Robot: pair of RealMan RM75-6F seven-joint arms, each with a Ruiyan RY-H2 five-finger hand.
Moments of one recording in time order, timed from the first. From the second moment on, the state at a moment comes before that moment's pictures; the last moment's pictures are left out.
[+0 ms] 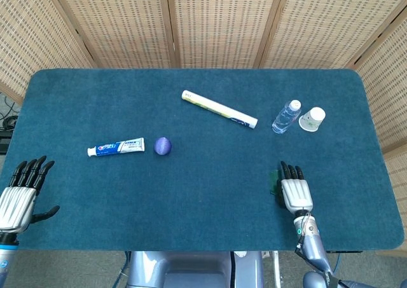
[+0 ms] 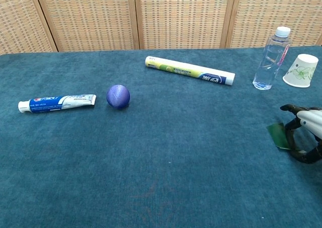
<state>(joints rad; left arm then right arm) -0.11 -1.15 -0.01 -1.63 1.55 1.47 0.11 0.39 -1.63 0.12 -1.45 -1.04 1.15 -0.54</state>
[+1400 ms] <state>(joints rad) -0.11 -1.15 -0.02 -1.63 1.54 1.49 0.10 0.52 -1.53 0.25 -1.54 -1.03 1.20 -0.63</state>
